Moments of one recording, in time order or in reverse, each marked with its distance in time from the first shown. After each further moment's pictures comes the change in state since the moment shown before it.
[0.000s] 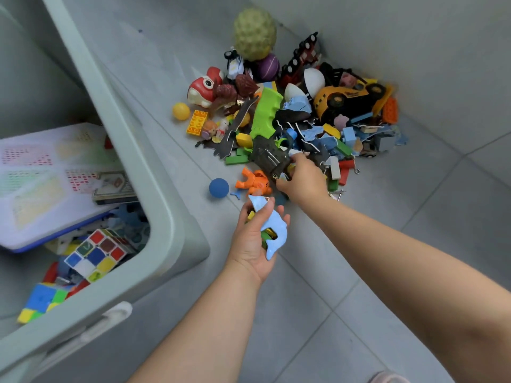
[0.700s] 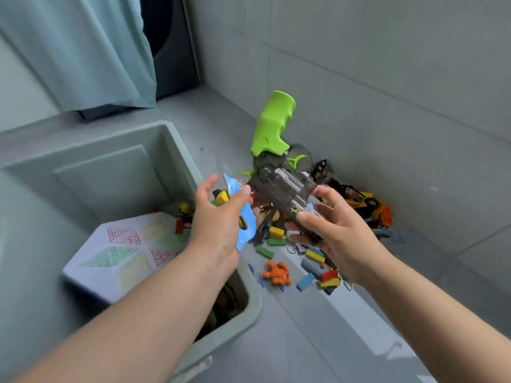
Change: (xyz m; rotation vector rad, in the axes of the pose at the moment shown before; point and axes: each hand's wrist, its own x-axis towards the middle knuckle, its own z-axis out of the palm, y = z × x) left_hand -0.113 0.188 0.089 0.368 0.020 0.603; right_hand -0.126 -0.137 -0.164 1.113 -0.309 -0.293
